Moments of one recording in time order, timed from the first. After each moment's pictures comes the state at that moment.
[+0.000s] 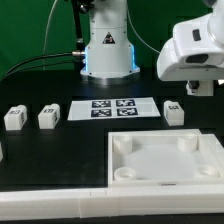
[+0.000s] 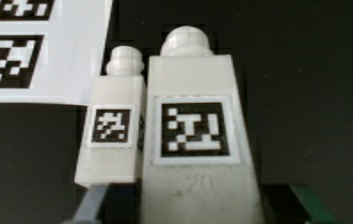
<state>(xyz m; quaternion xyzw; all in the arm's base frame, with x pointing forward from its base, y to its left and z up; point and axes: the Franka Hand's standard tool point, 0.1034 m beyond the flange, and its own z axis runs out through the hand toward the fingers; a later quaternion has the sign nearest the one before) 0.421 0.177 0.077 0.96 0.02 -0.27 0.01</state>
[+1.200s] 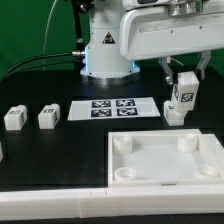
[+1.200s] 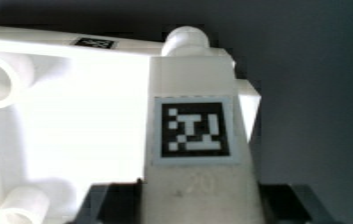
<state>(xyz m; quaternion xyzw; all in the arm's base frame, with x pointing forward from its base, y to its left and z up) 0.494 0.114 0.121 0.99 0.06 0.08 -0.03</state>
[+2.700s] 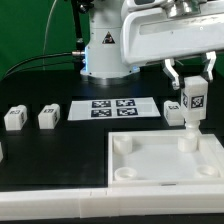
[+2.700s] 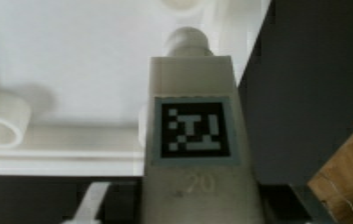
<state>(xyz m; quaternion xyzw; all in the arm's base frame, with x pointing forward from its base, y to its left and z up) 0.522 0.118 0.123 0.97 0.06 0.24 -0.05</state>
